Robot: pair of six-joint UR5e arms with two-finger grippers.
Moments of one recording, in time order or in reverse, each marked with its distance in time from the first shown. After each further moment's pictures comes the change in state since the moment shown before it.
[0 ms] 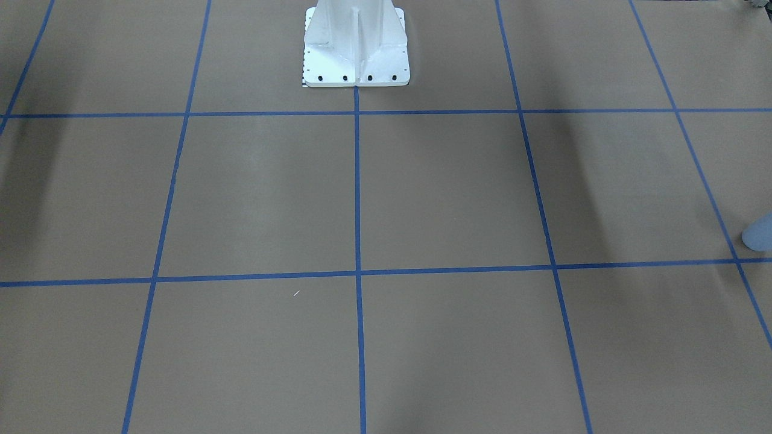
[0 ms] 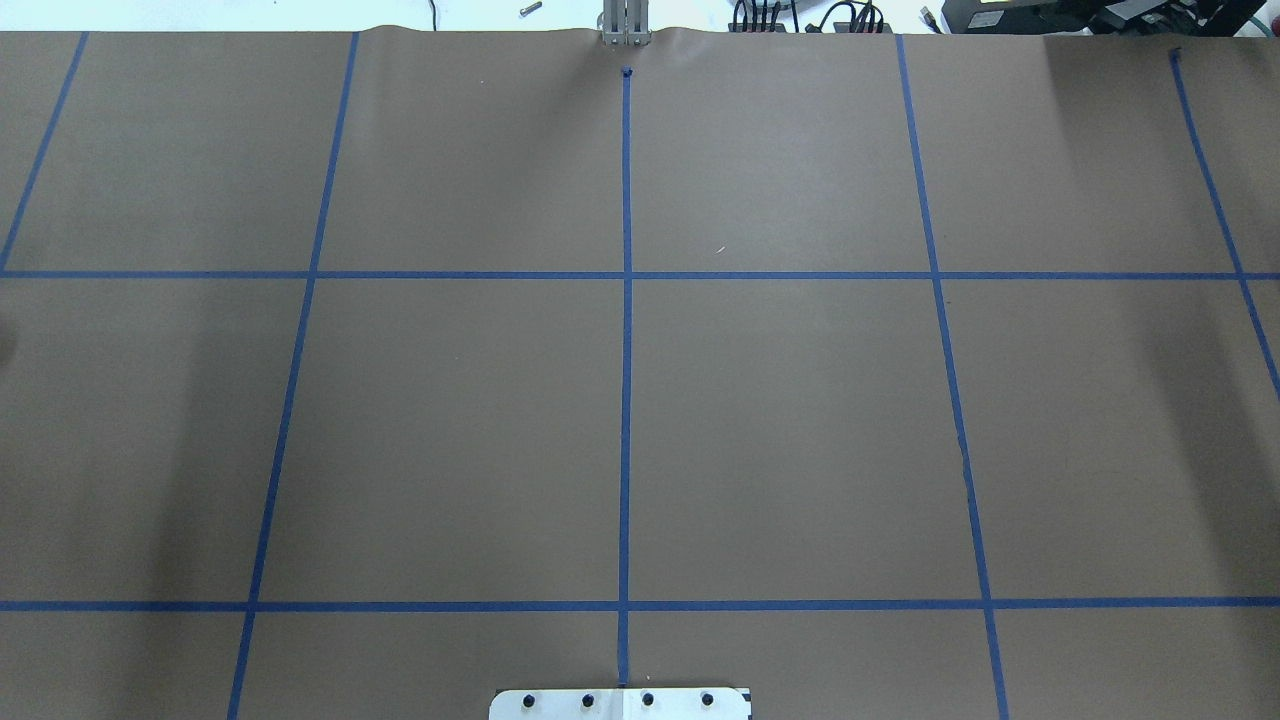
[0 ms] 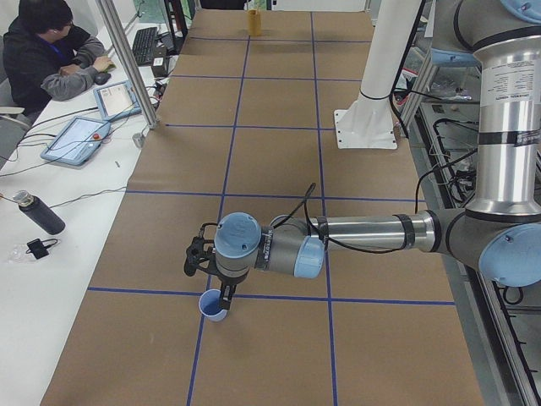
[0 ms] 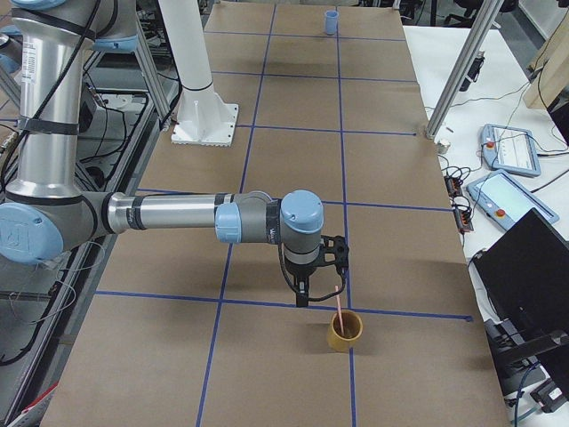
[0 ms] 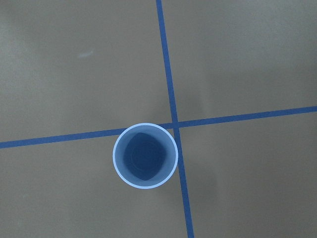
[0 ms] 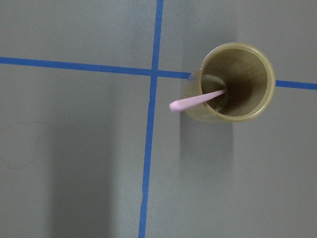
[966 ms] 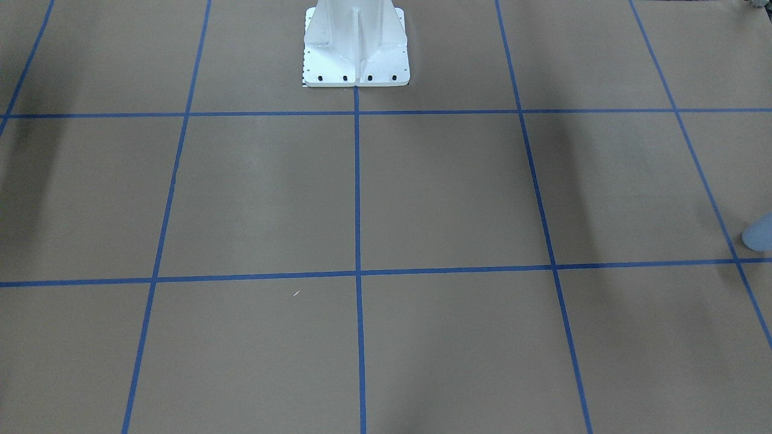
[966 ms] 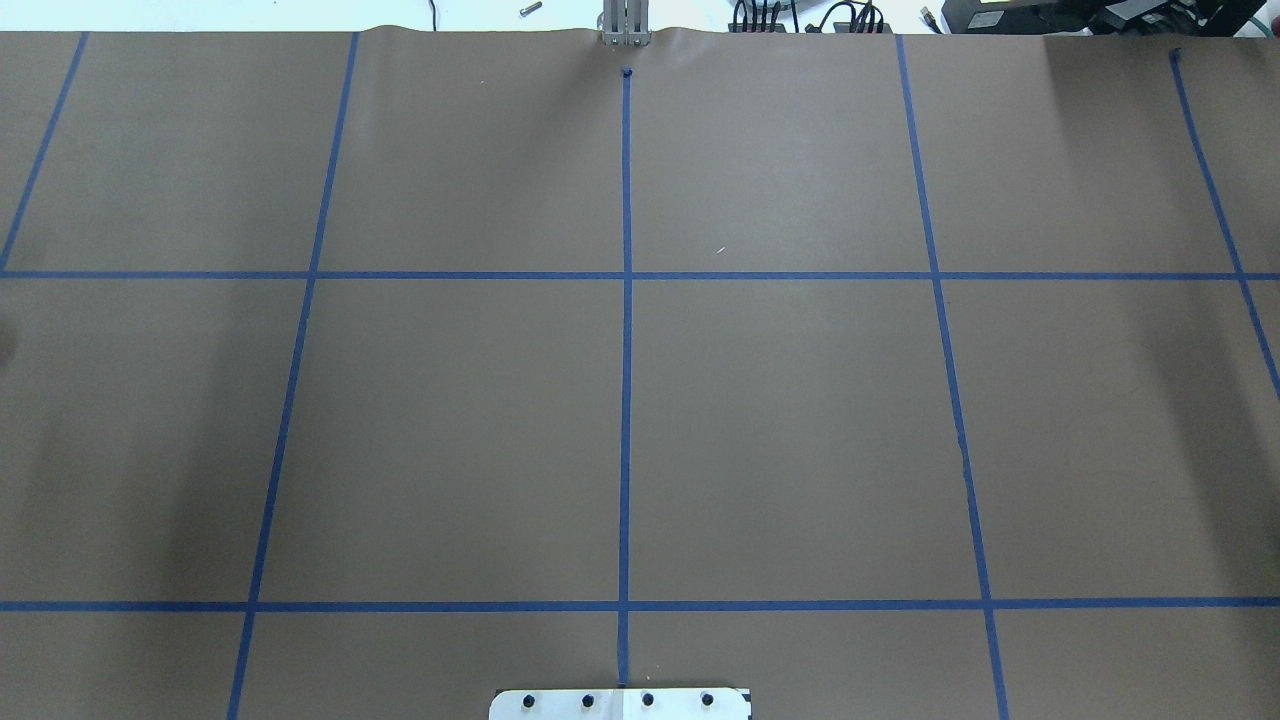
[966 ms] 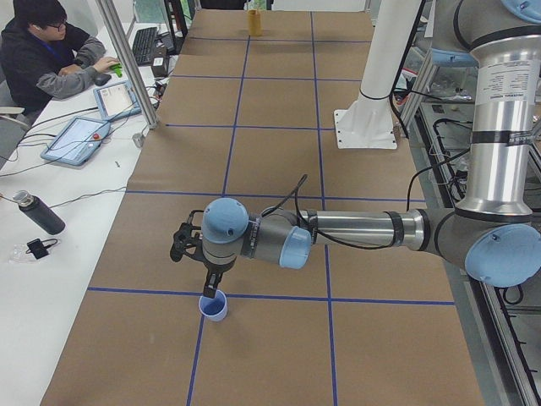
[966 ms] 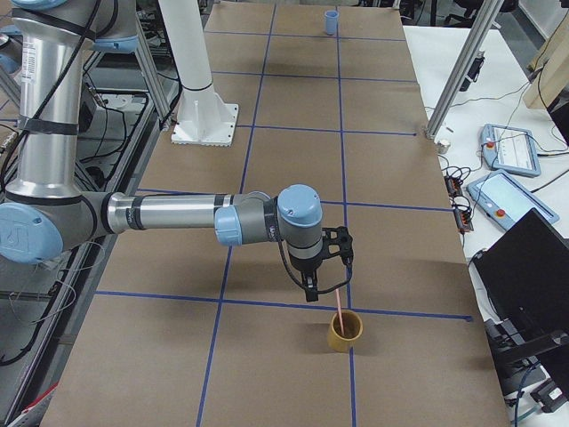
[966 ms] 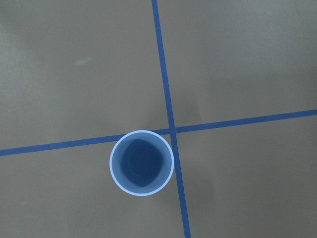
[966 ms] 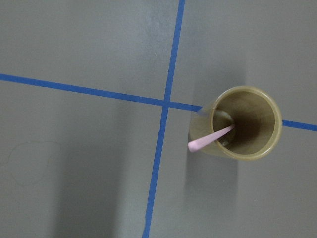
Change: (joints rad) left arm 0.002 -0.093 0.024 -0.003 0.005 -0.007; right arm 0.000 -0.001 -0.019 0.165 0.008 0.007
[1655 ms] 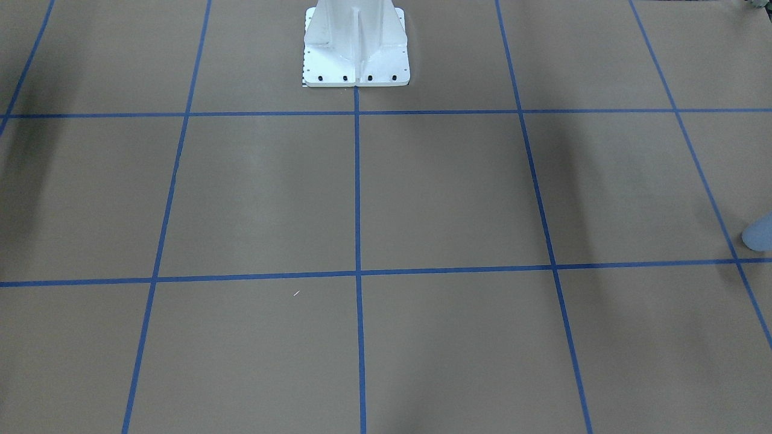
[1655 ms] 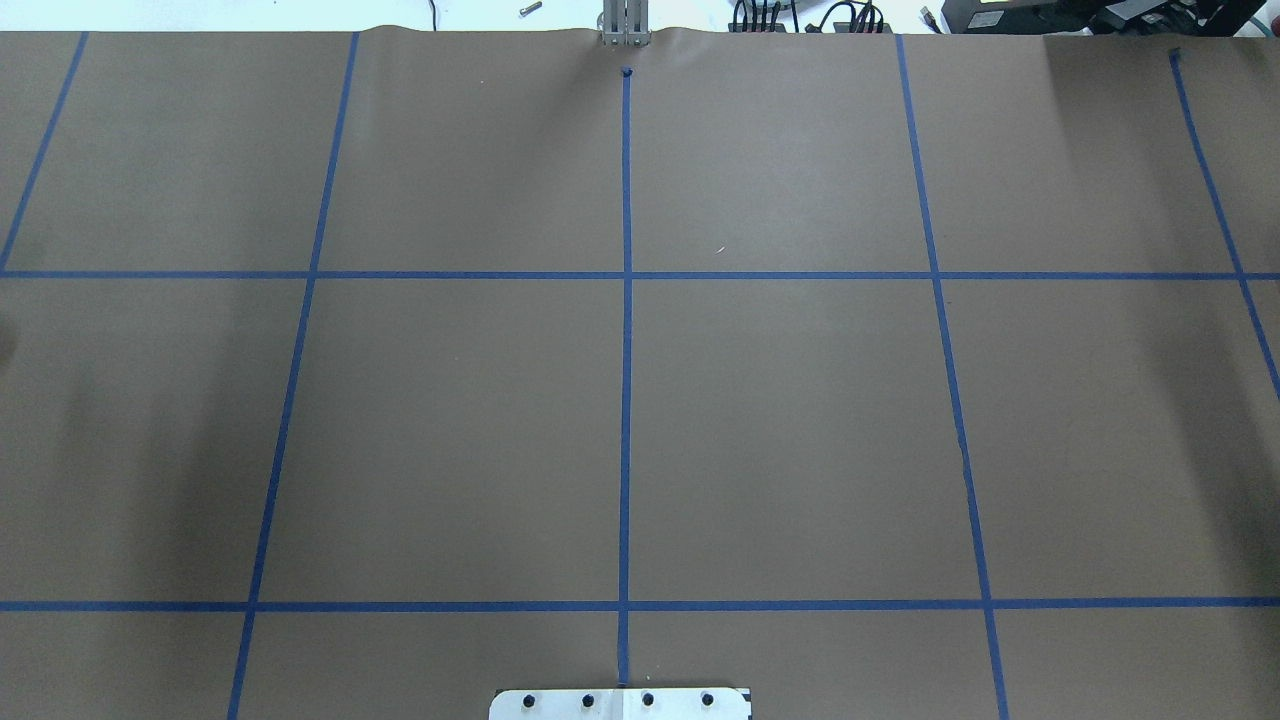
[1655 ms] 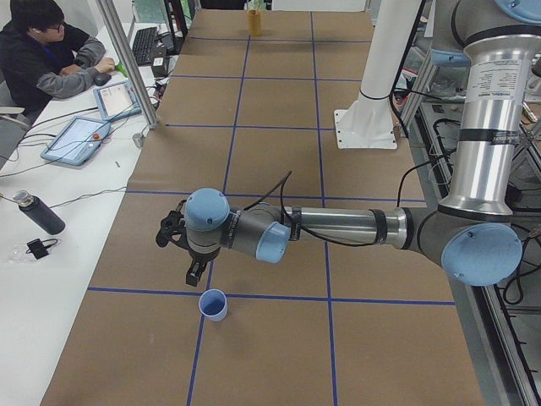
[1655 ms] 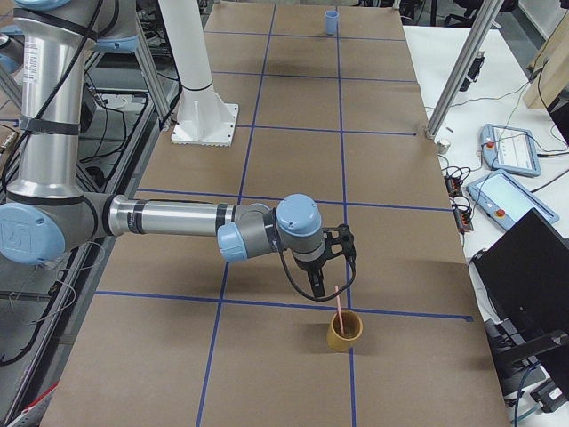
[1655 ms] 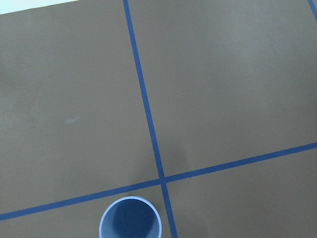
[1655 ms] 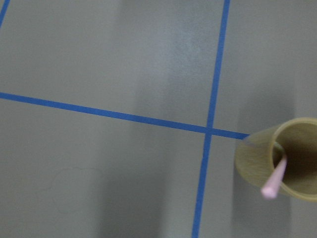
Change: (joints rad) left arm 0.072 -0.038 0.050 -0.080 0.007 0.003; right arm -0.076 0.008 -0.027 0.187 0.077 0.189
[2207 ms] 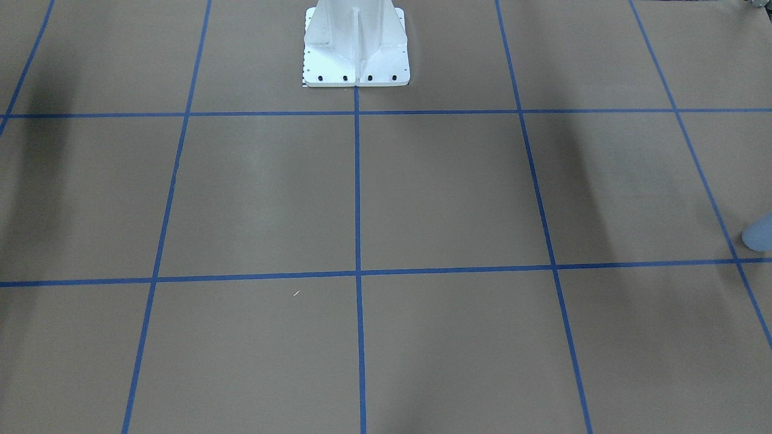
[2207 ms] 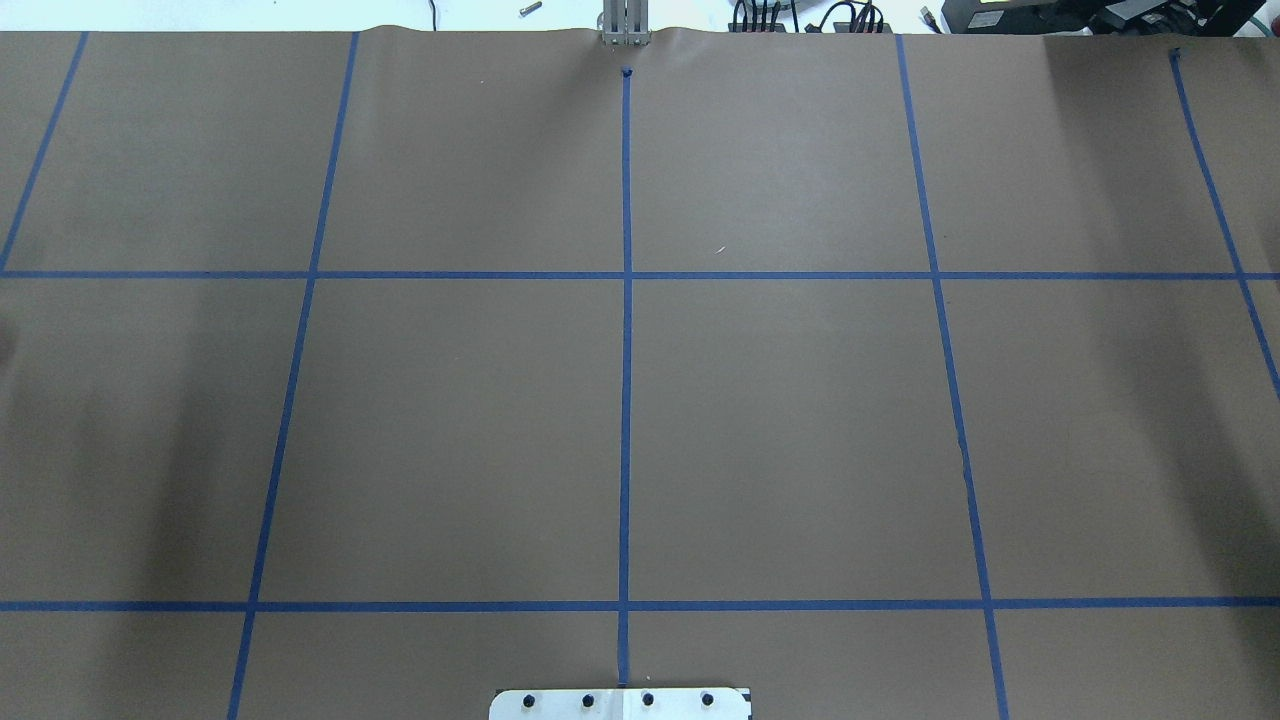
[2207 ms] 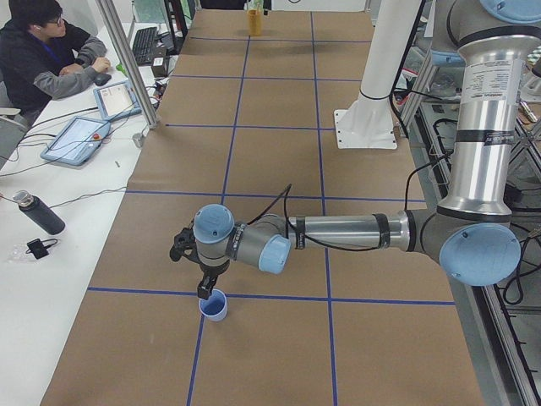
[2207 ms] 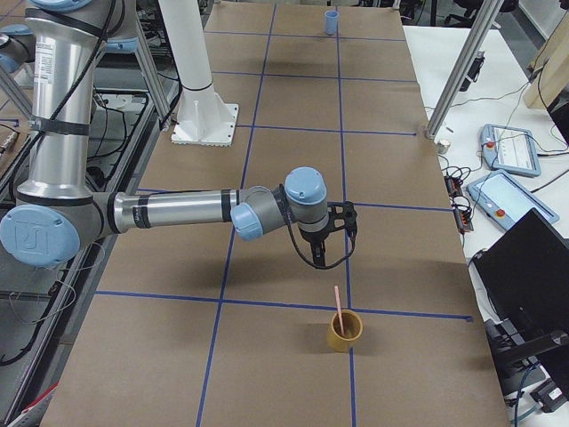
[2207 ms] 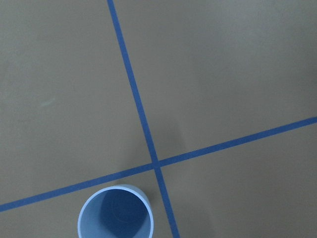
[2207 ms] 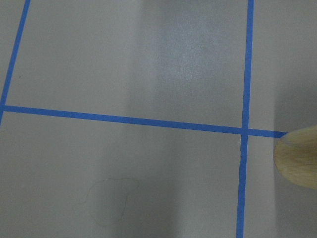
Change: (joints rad) left arm 0.085 0.033 0.080 -0.081 0.094 -0.001; right arm -0.078 0.003 0.052 0.008 -0.019 0.153
